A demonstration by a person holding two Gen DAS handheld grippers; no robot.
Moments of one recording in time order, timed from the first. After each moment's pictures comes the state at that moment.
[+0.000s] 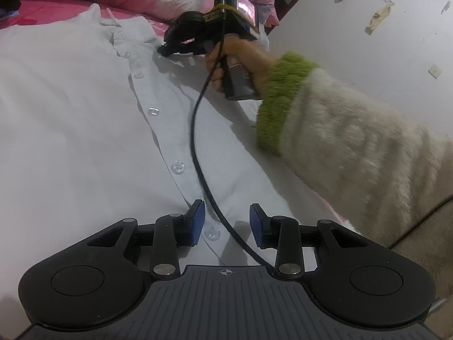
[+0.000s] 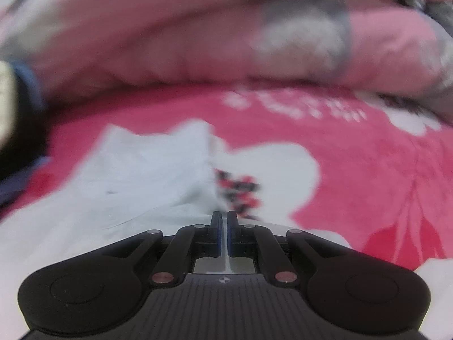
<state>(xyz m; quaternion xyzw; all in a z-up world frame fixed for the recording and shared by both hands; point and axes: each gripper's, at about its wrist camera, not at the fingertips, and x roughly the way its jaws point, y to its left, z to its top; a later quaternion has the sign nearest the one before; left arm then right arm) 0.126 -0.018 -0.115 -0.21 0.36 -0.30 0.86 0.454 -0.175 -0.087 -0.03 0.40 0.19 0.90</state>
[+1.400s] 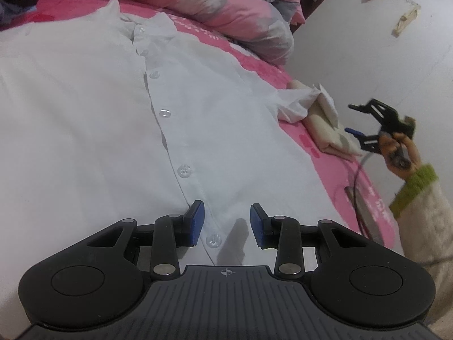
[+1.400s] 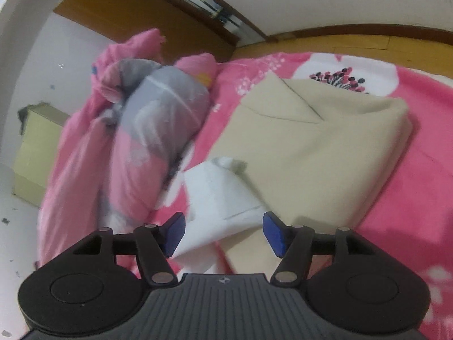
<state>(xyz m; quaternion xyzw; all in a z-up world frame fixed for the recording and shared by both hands) 0.130 -0.029 -0.098 -0.21 0.39 -0.24 0.86 0.331 -0.621 -0.038 0.47 0.32 -0.01 0.82</state>
